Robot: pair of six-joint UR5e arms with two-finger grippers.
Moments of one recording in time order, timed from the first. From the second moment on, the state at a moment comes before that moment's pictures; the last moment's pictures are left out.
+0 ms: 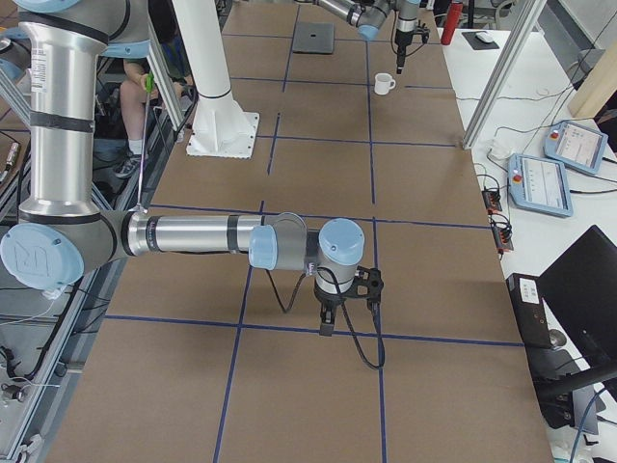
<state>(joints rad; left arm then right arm) -1.04 -2.32 -1.04 -1.93 -2.26 -0.66 1.54 -1.68 1.73 -1.64 2.31 0.07</state>
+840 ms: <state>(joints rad) -0.98 -2.33 -0.94 -2.06 -2.22 -0.73 1.54 -1.68 1.73 -1.64 2.31 0.07</state>
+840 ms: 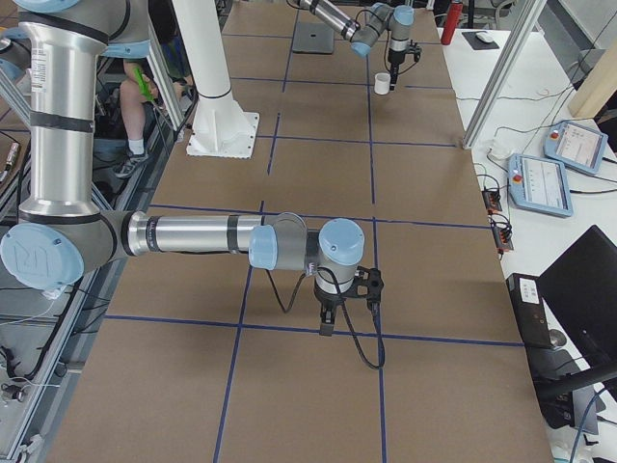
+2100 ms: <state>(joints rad) -1.11 -2.05 -1.51 -1.65 -2.22 -0.57 1.54 -1.68 1.73 -1.64 2.31 0.07</state>
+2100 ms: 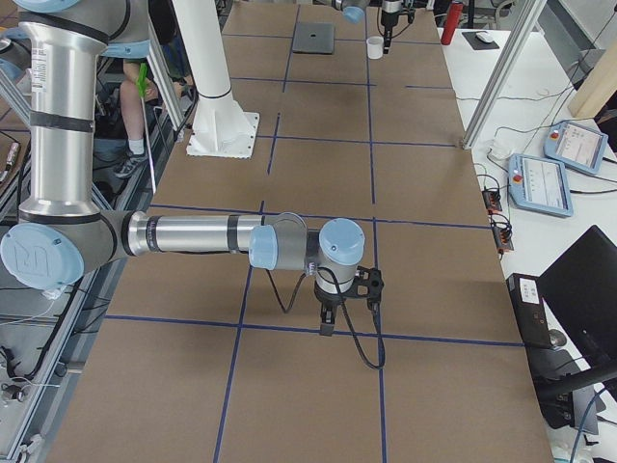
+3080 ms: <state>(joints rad) -1.21 -1.33 -1.91 -1.80 -2.23 -0.38 1.54 -1.68 1.73 -1.64 2.31 0.07</state>
